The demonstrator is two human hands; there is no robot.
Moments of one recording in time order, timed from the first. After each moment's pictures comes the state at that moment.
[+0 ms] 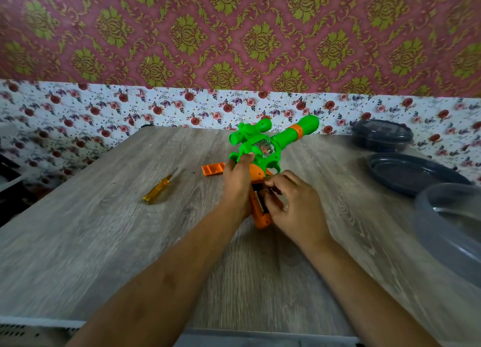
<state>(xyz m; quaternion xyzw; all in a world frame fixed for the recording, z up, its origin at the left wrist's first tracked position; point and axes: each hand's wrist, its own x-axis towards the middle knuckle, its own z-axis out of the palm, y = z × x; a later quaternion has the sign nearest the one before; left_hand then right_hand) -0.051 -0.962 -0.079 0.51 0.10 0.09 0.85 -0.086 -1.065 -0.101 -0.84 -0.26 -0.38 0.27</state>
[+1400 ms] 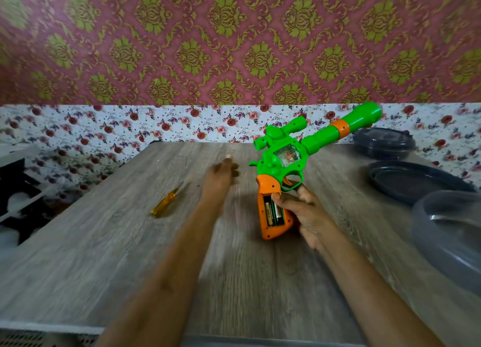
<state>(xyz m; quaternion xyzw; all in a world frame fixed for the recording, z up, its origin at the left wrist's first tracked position) -0.043 -0.920 -0.065 0.72 0.09 0.13 0.68 -0.065 -1.081 -0.100 -0.58 -0.09 0.03 0.81</state>
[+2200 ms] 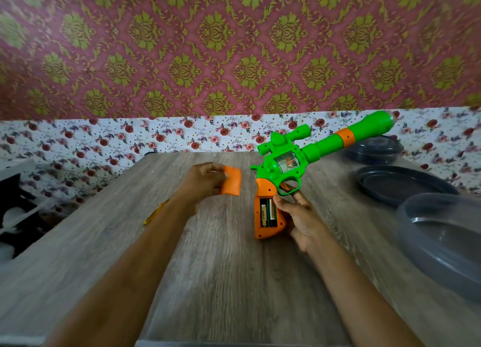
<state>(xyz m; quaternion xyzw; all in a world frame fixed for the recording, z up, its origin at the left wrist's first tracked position) -0.040 -0.893 -0.047 0.76 -0.01 0.07 0.64 -0.064 -1.090 -0.098 -0.53 -0.04 0.02 0.84</state>
